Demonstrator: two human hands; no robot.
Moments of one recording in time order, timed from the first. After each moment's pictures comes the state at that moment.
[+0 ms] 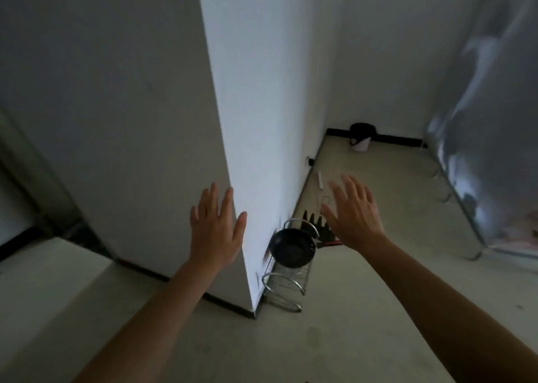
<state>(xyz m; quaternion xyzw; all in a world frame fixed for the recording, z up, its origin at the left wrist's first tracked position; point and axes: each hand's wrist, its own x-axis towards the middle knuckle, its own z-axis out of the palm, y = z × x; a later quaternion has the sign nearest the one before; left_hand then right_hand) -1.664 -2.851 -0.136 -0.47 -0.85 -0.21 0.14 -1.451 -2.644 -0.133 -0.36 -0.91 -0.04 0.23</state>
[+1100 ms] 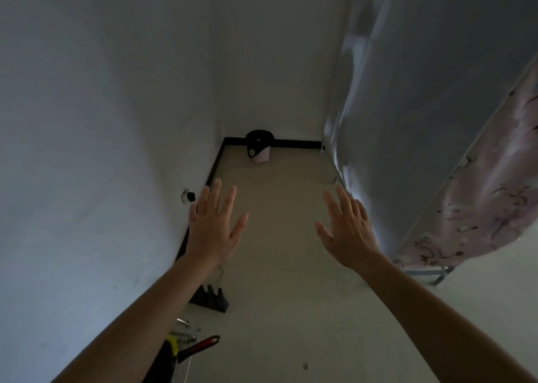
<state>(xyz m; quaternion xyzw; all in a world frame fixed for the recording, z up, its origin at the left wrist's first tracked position) -1.522 -2.098 -0.175 -0.61 -0.76 -0.21 0.04 -1.238 -1.998 -0.172 -0.48 -0.86 -0.06 0.17</state>
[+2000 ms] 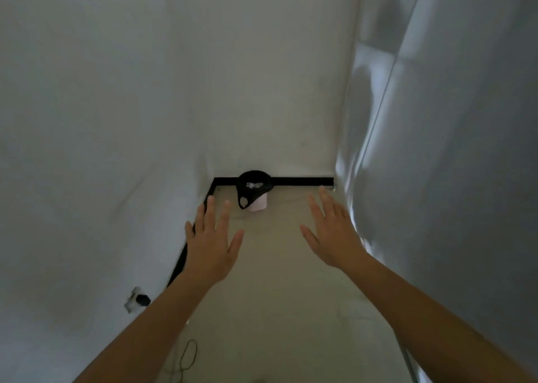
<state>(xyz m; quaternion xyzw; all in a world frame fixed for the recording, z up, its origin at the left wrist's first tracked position) -1.598 -1.419 -0.177 -0.59 -0.79 -0.16 0.05 -1.348 -1.294 -0.180 -0.45 -0.88 0.01 0.18</state>
